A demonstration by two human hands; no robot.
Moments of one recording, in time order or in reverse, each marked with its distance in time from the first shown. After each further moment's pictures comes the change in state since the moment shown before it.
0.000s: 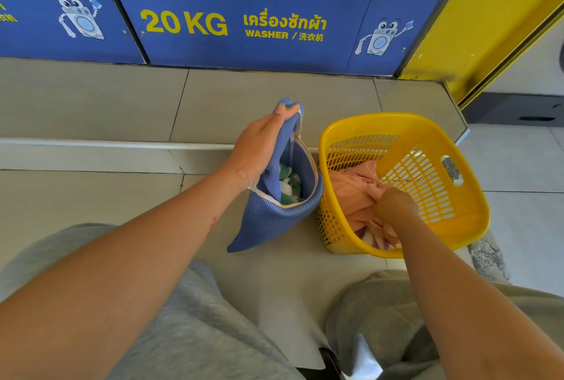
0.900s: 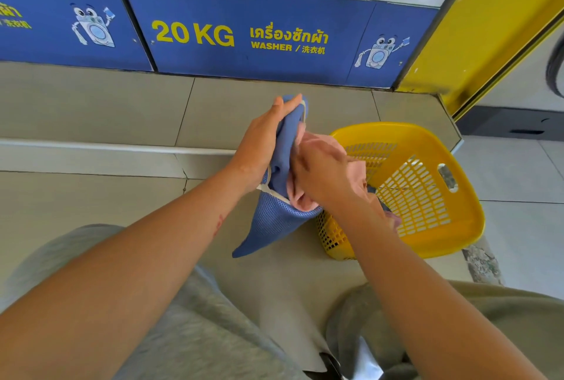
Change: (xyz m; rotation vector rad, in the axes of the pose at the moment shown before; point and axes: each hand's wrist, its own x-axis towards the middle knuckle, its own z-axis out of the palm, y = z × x) left_hand -0.015 0.027 -0.004 -0.254 0.057 -0.037; right_hand -0.074 -0.140 -0.062 0.295 0.364 -0.592
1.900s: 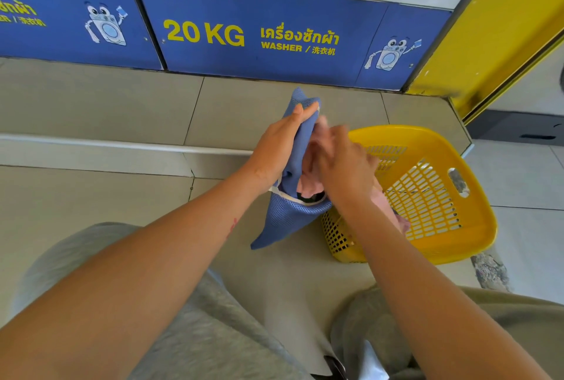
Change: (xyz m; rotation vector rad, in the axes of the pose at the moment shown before) left_hand 0.001 -0.001 0.002 0.078 -0.018 -0.056; right_hand 0.004 0.012 0.000 -0.040 0.215 0.293
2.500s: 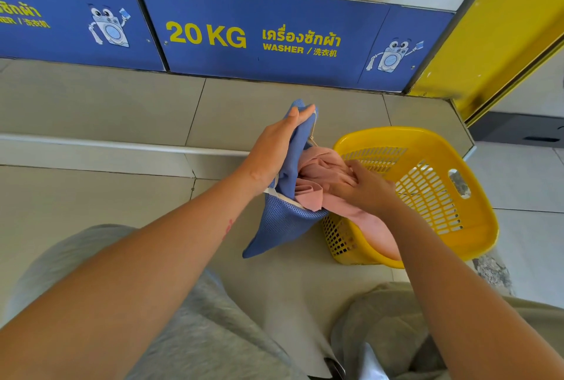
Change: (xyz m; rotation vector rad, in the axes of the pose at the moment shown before) left_hand -0.001 -0.001 -0.006 0.071 -0.036 0.059; right_hand 0.012 0.074 0.006 0.010 -0.479 0.057
